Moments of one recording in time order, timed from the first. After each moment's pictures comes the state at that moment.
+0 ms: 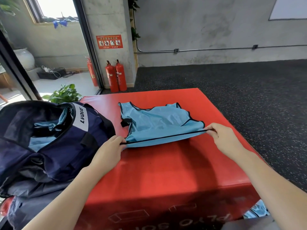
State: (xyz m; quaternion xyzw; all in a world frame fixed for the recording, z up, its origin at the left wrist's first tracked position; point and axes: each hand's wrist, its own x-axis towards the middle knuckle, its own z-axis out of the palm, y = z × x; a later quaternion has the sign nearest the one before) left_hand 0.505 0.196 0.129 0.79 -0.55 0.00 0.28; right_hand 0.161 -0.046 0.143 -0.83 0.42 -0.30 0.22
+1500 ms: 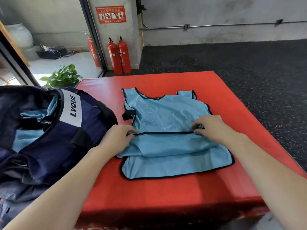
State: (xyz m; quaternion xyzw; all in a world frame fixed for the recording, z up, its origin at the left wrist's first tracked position) left_hand 0.545 0.132 0.113 0.81 -0.54 -0.08 0.23; right_hand 0.256 -0.092 0.123 -0.93 0.35 -0.03 0.11
